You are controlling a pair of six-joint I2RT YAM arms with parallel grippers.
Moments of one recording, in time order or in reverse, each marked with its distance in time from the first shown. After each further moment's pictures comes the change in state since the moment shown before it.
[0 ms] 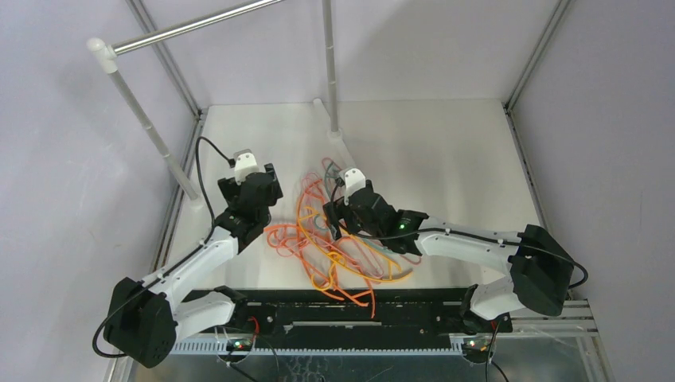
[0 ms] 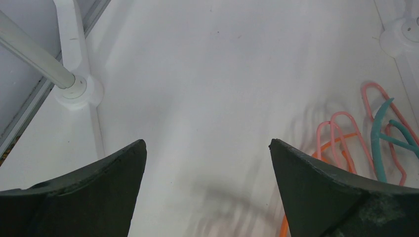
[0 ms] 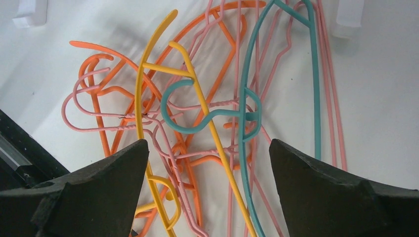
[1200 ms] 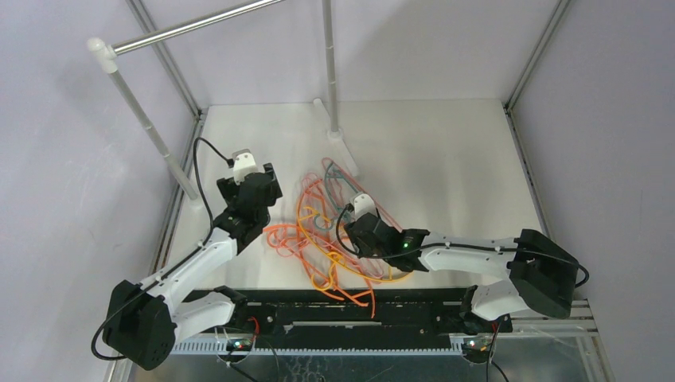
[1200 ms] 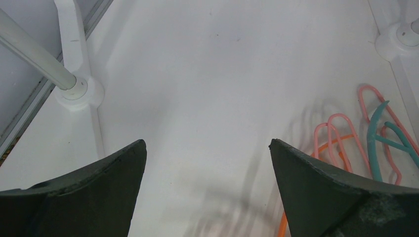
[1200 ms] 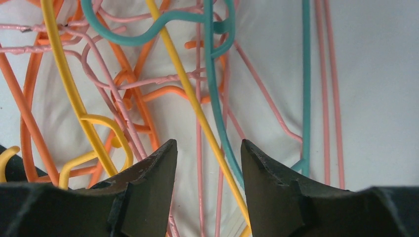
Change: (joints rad) left arm 0.000 -0.016 0.000 -0.003 0.000 -0.001; right arm 0.070 -0.030 -0.183 -0.072 0.133 0.051
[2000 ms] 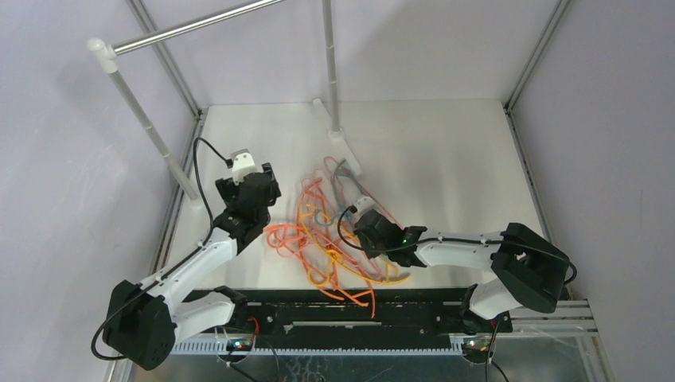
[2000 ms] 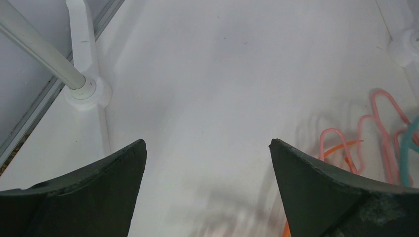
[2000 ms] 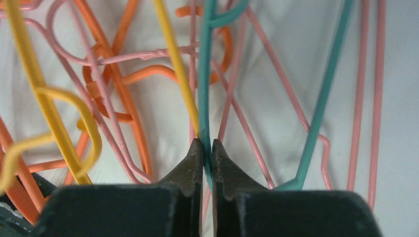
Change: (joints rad) left arm 0.000 0.000 0.000 0.000 -0.027 0.000; right arm -0.096 0.066 -0.050 0.050 -0.149 -0.008
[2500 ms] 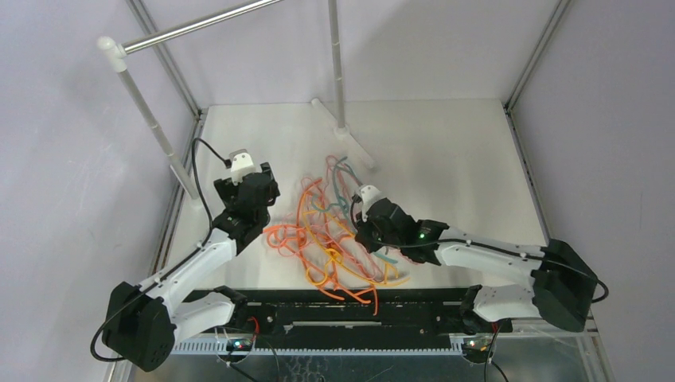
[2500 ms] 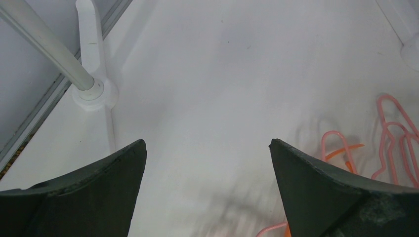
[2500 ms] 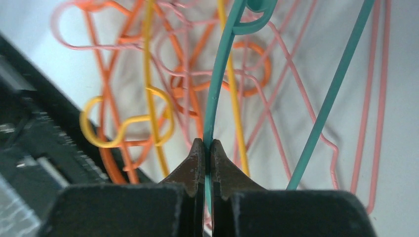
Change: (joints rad) left arm 0.000 -0.006 0.000 0.000 -0.021 -0.001; right arm -0.019 -0.177 0.056 -0.098 -0.139 -0.013
